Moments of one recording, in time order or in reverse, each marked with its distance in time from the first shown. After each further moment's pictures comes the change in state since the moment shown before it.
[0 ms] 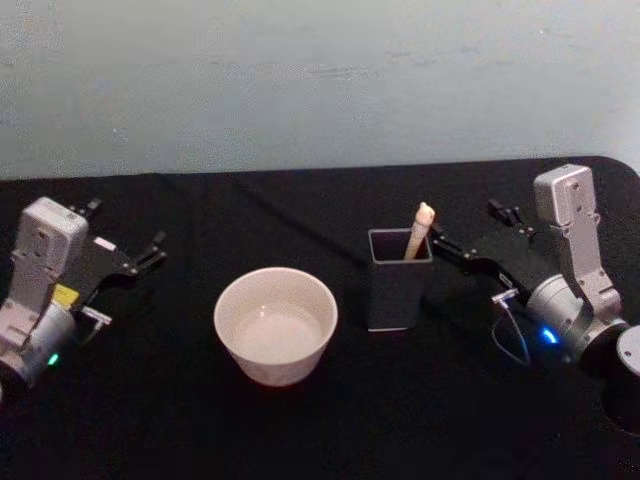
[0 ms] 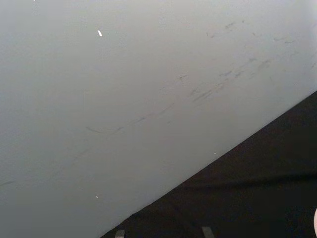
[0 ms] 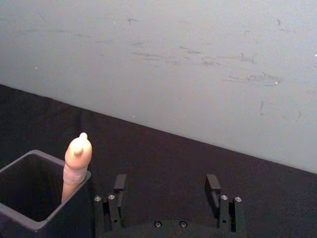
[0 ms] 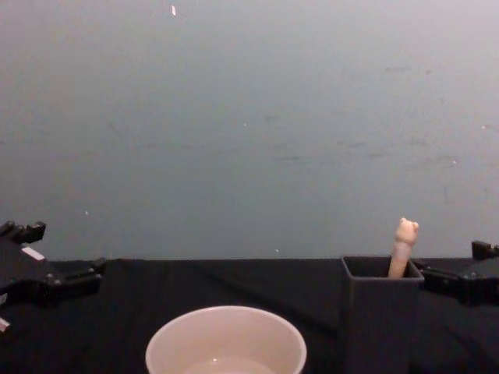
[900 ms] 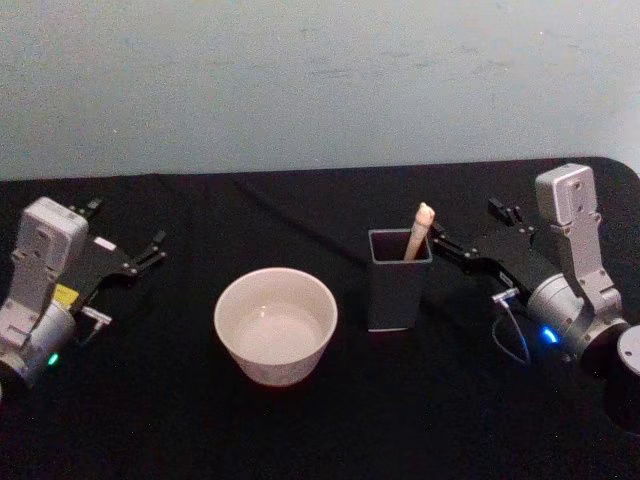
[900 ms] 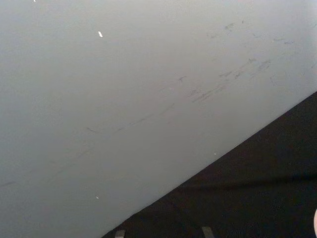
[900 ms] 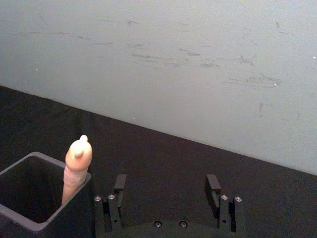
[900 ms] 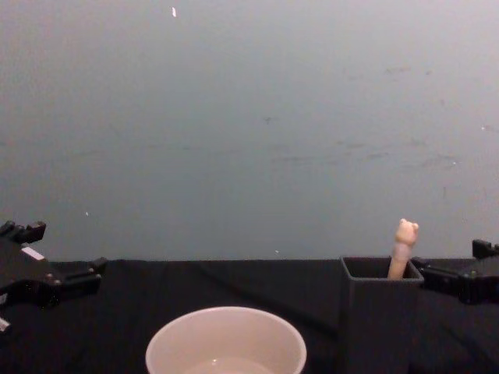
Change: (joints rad) left arm 0.000 0.000 0.000 0.000 0.000 0.000 0.000; right arm 0.000 0.001 0.000 -0.001 0.002 -0.002 0.000
